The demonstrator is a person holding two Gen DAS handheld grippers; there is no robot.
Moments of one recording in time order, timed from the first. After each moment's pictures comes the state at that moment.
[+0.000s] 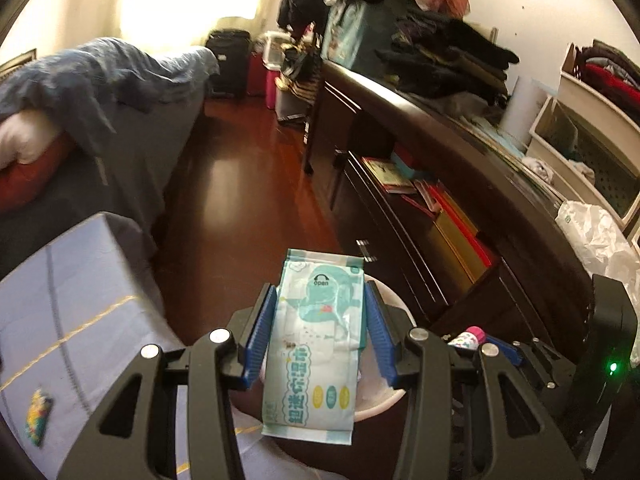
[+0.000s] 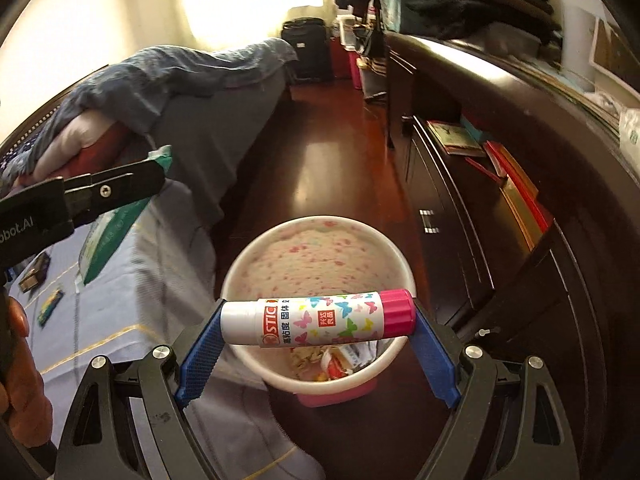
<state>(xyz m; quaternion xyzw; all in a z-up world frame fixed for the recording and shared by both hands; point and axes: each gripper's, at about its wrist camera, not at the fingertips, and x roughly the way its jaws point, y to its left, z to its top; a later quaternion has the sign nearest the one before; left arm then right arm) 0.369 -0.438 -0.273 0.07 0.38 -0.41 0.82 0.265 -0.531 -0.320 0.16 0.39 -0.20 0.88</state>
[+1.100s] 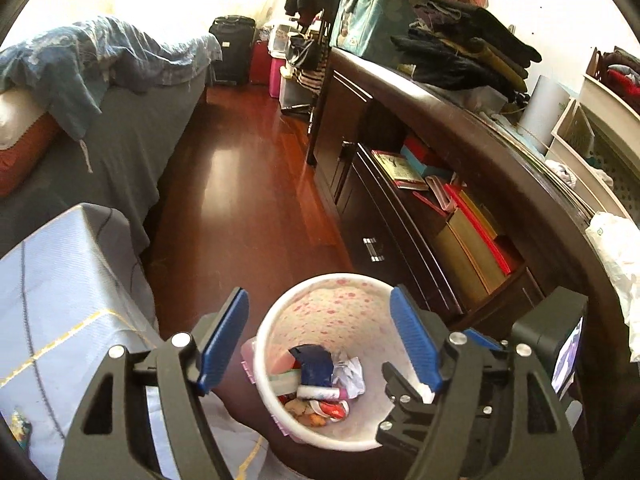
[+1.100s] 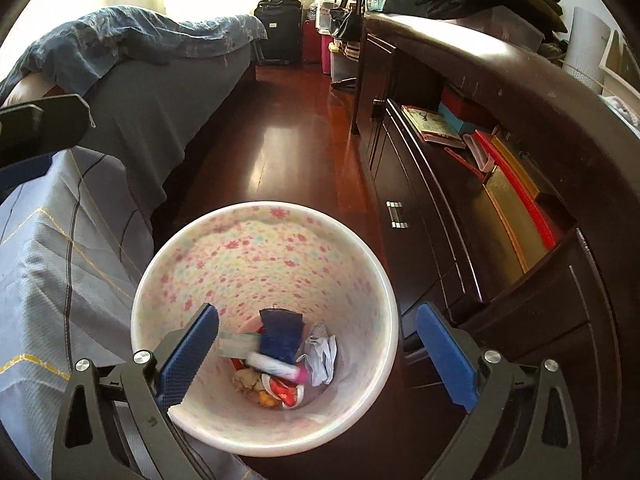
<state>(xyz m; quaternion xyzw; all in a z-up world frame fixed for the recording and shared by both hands) 0.405 -0.452 -0.300 0.06 0.39 -0.40 0.82 0.312 -0.555 -0.374 0.11 0.43 -0.27 0.86</state>
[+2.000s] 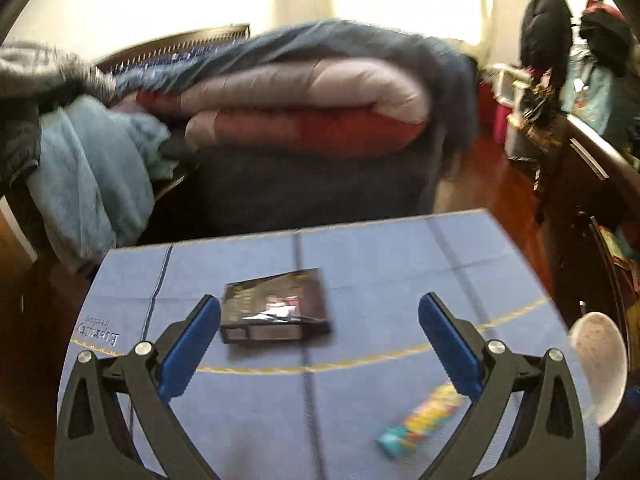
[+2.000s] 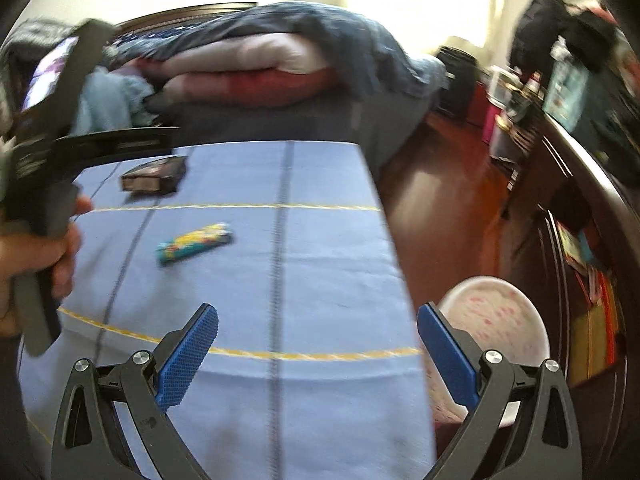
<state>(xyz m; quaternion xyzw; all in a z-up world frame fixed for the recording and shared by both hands) 0.494 -0.130 -0.275 0.05 0.37 -0.02 0.93 0.344 -0.302 -0.294 -0.02 0.41 0.00 0.91</state>
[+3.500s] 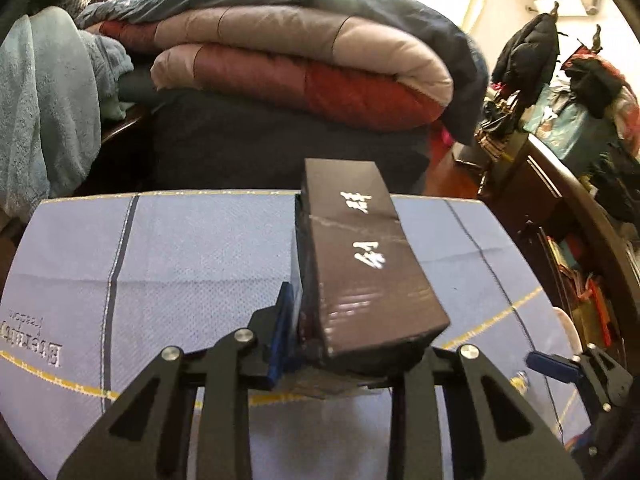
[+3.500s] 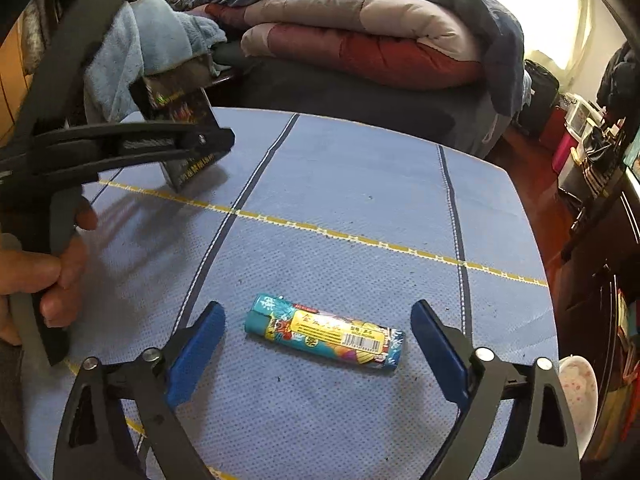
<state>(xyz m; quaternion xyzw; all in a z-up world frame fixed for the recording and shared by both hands) 0.527 -0.043 -0.326 -0.06 0.40 -0.16 0.90 0.431 -0.195 -0.339 -0.07 0.45 0.10 0.88</state>
